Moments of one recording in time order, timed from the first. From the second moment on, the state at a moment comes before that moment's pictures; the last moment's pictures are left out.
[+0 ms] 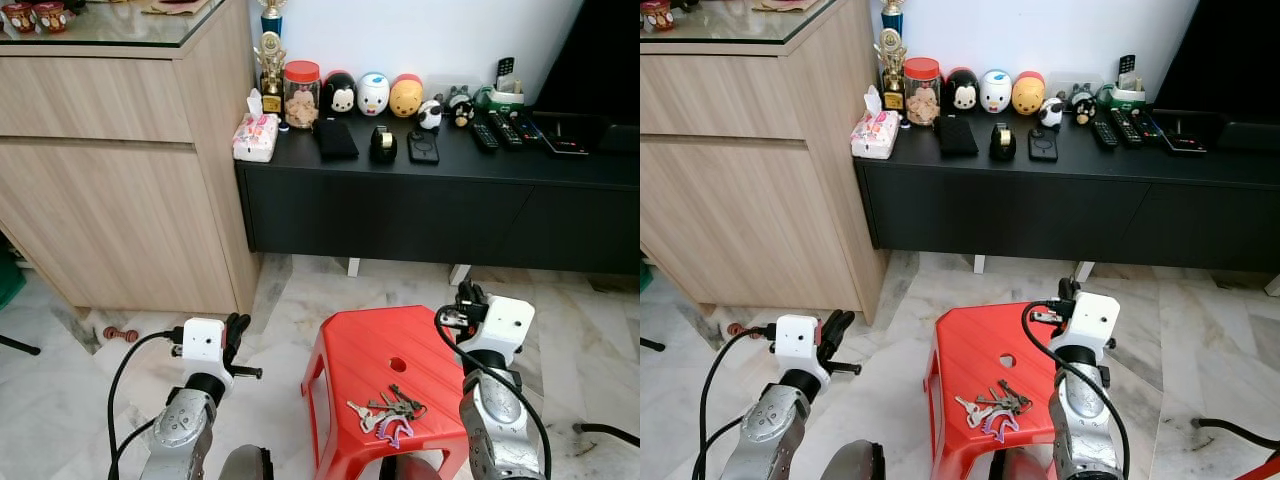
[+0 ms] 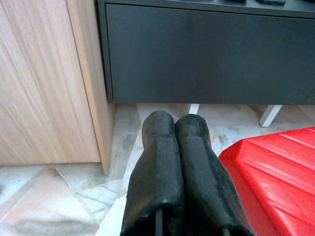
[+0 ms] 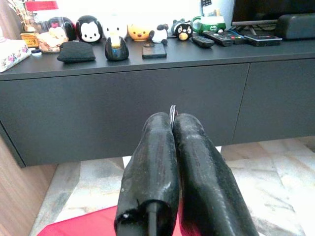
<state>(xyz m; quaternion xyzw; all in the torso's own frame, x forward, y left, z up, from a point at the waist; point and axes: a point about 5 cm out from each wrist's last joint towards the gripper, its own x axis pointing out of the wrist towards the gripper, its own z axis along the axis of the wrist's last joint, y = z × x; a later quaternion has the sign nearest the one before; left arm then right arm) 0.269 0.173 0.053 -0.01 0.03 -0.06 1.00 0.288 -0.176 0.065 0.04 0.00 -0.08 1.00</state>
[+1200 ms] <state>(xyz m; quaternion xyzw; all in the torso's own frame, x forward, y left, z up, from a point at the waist) 0.265 0.171 0.048 -0.01 0.04 -0.07 1.00 0.294 -0.182 0.067 0.04 0.01 -0.09 1.00</state>
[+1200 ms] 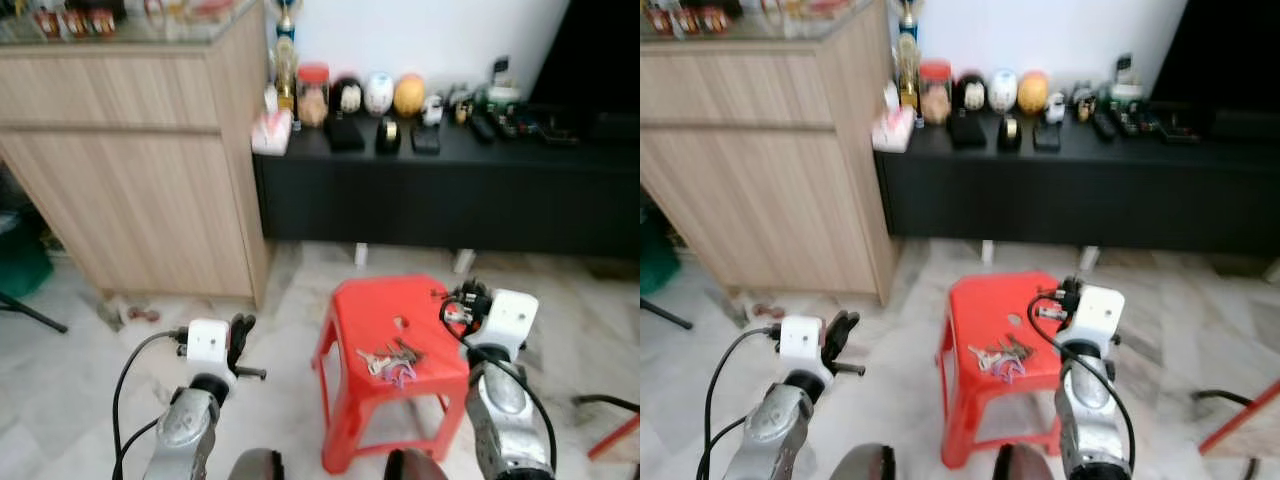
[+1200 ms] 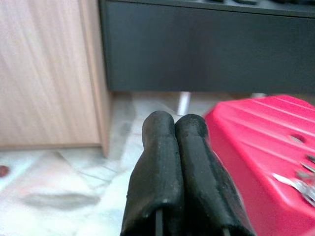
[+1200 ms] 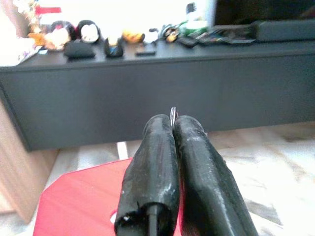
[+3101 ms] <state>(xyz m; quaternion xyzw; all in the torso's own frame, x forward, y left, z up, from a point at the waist) 0.182 0.234 -0.063 0.02 0.33 0.05 0.94 0.278 -0.181 0.015 0.09 0.13 -0.10 0.98</state>
